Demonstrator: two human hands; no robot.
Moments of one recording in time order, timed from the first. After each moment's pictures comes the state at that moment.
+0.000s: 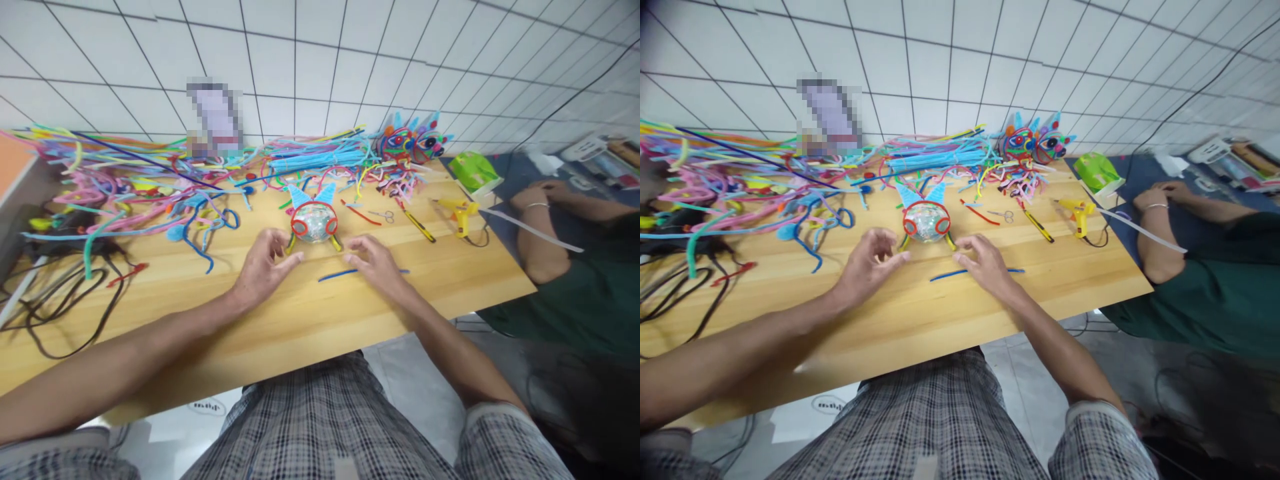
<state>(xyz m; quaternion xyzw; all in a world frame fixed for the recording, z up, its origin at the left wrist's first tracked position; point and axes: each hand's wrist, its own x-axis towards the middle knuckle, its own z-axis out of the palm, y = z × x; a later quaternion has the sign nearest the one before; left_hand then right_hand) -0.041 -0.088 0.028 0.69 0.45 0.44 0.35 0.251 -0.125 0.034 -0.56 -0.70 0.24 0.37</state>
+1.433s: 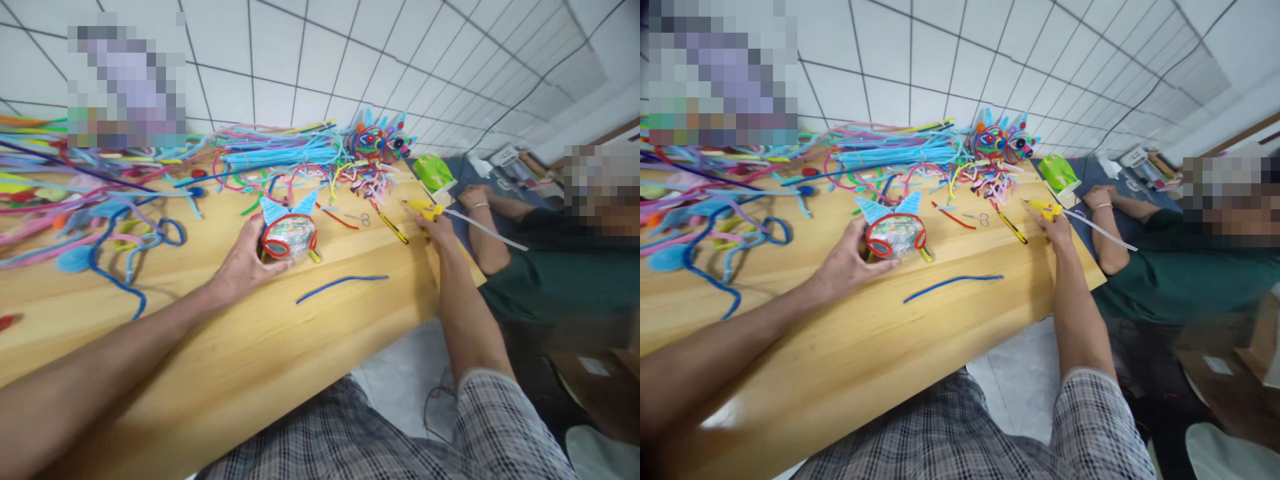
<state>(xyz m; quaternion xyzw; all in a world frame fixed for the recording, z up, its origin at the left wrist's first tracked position) -0.015 -0.024 0.002 0.75 0.36 0.40 0.38 0.503 -0.077 0.047 -0.82 -0.40 0.06 0.40</state>
